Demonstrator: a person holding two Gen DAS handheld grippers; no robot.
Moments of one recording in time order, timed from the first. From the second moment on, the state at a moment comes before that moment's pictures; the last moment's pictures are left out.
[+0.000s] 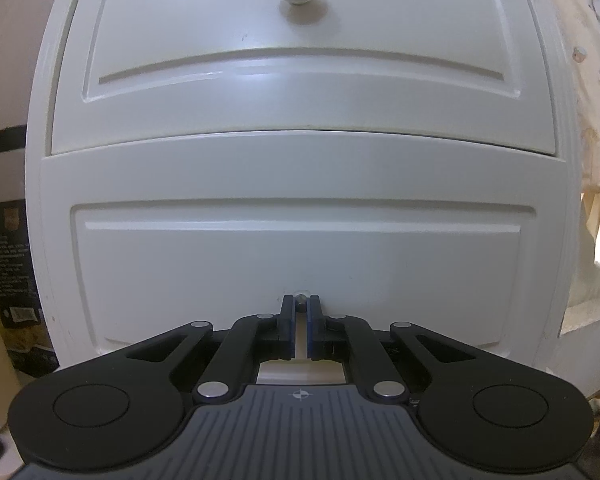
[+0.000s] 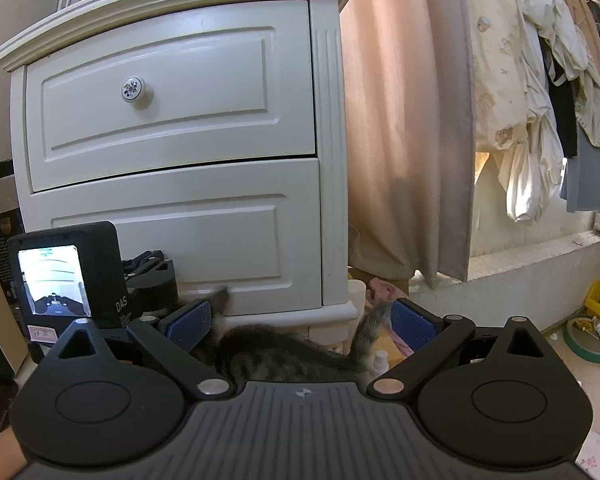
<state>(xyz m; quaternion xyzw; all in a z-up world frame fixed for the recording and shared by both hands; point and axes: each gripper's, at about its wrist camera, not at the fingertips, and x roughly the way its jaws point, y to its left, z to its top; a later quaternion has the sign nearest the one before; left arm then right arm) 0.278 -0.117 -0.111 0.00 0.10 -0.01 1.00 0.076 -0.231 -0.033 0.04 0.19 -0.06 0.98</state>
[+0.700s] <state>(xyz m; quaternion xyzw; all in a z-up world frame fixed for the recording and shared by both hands) 0.242 -0.105 -0.100 0.00 0.10 -0.02 0.99 0.069 -0.228 -0.038 0.04 0.20 -0.05 0.98</state>
